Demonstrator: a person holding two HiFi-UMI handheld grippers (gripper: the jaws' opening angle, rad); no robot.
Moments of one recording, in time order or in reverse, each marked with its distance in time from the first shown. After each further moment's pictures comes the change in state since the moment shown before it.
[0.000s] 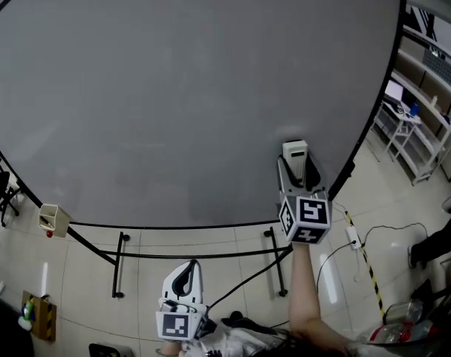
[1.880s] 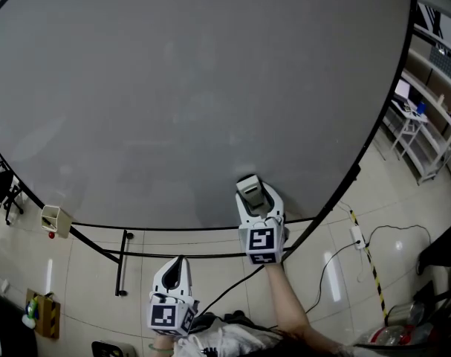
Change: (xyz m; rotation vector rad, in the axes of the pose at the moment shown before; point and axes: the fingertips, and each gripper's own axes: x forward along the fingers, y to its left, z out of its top) left arm 0.017 0.048 -0.023 -0.067 0.077 0.074; right arm 0.009 0.125 -0.101 -0.171 0.120 0.238
